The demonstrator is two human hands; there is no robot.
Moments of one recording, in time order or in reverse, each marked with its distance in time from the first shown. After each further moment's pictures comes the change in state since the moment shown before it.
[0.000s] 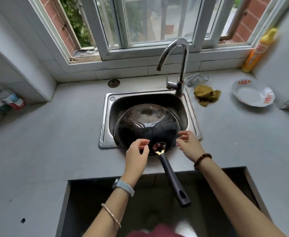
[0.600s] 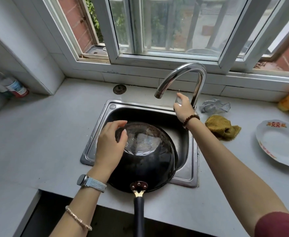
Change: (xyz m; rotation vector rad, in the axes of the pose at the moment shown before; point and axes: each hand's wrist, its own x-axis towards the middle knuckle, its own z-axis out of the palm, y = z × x) left_hand 0.117 0.081 -0.005 0.307 0.415 0.123; right_hand 0.264 -0.134 -0.027 -0.242 -0.058 -0.429
